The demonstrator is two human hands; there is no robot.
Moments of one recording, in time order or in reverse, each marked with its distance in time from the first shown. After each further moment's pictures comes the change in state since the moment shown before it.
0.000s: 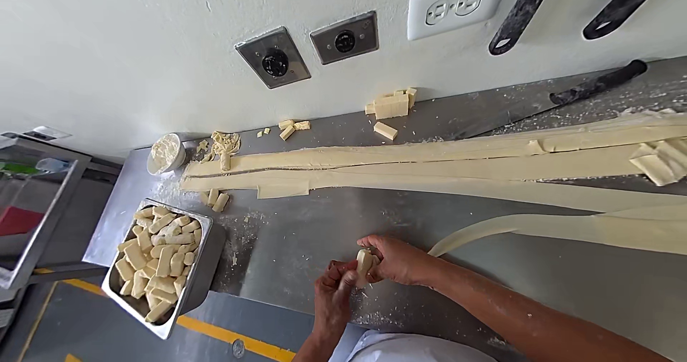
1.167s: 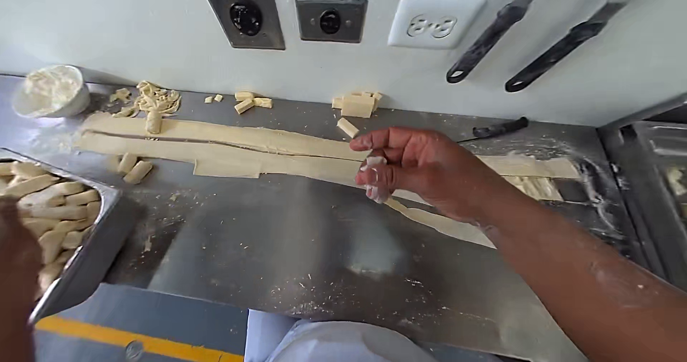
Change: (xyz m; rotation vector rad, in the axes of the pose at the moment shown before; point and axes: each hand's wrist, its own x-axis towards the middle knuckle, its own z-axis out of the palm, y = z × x) left_hand 0.060 0.202 -0.119 1.011 0.834 -0.104; right_hand -0.114 -0.103 -0.088 0.010 0.402 -0.490
